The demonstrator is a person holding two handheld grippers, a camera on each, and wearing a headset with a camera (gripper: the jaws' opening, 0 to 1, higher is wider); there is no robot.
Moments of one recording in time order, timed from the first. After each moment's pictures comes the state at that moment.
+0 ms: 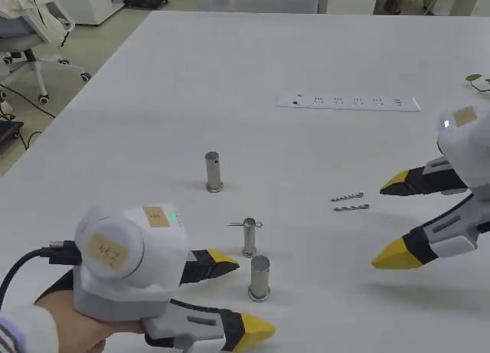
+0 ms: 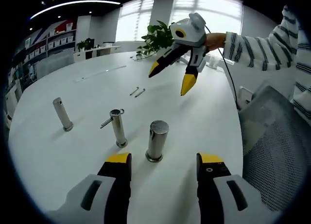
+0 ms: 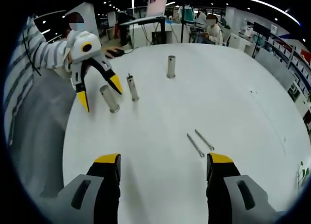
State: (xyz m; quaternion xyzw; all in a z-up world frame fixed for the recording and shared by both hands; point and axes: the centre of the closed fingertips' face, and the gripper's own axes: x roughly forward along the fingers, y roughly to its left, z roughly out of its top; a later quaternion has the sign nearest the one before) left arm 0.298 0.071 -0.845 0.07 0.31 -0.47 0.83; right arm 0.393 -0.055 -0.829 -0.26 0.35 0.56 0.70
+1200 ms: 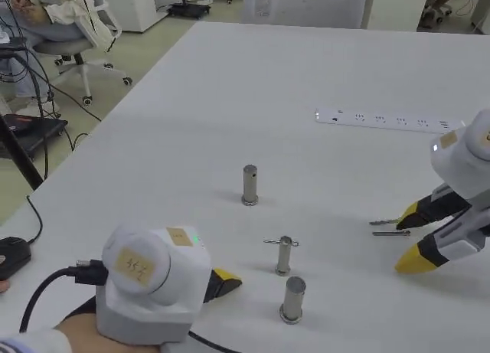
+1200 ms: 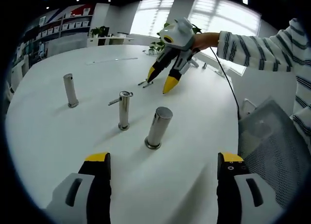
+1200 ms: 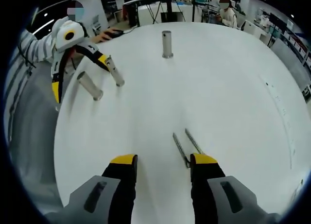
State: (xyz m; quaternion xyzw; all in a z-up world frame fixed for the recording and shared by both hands) left arm 0.285 0.081 -0.851 0.01 0.35 -0.43 0.83; right arm 0.422 -0.049 -0.864 -0.31 0.41 0.57 0.64
